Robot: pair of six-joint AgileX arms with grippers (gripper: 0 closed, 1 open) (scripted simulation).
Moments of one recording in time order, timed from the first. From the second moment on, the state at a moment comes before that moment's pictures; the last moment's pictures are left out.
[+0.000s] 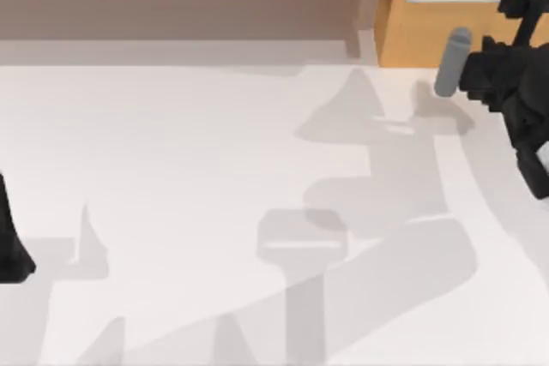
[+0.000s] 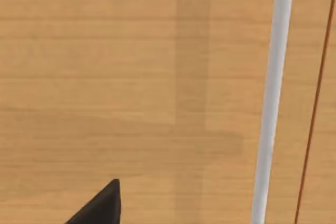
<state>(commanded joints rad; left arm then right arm) 0.00 0.00 0.00 0.00 0.00 0.00 0.18 2.23 0.94 1.28 0.21 -1.56</state>
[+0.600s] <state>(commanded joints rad) 0.00 0.00 0.00 0.00 0.00 0.00 0.17 2.27 1.04 1.23 0.20 -1.56</state>
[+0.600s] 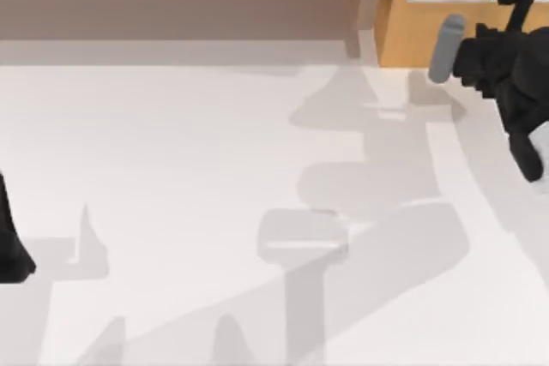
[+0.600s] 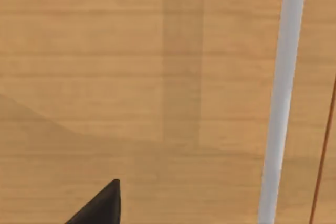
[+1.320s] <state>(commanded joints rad) 0.00 0.00 0.00 0.00 0.00 0.00 0.16 2.28 1.06 1.22 0.20 -1.56</state>
